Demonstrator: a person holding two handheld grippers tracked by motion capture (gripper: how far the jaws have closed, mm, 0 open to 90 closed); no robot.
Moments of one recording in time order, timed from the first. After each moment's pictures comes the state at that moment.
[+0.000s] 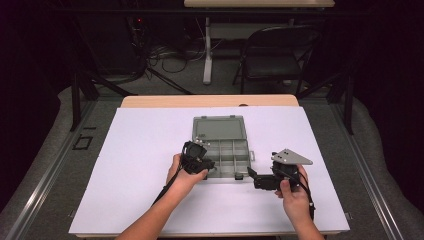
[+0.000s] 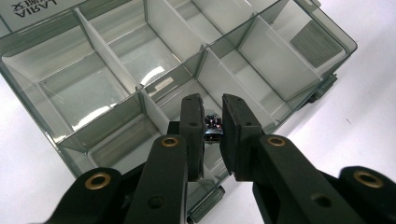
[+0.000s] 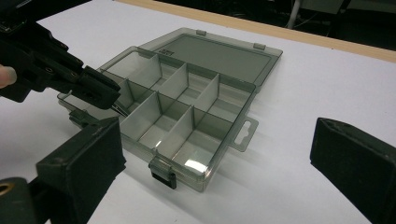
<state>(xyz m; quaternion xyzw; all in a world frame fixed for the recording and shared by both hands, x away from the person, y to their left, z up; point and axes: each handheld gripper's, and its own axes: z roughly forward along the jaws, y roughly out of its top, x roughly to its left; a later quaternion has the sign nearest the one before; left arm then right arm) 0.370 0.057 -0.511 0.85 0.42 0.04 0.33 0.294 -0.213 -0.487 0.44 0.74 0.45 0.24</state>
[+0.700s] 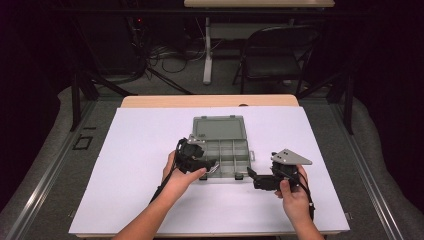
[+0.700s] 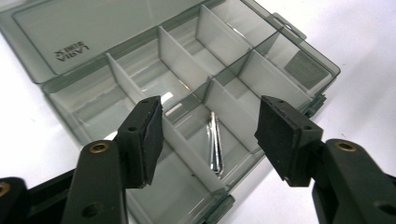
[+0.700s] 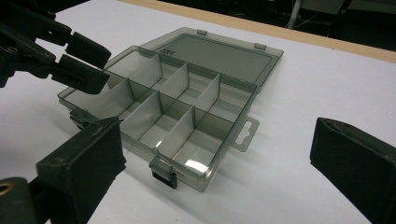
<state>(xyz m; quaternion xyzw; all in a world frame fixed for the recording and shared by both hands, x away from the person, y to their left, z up) 0.366 0.072 -0.497 0.84 0.40 0.09 0.37 0.293 -0.212 -0.487 0.44 0.74 0.45 0.24</state>
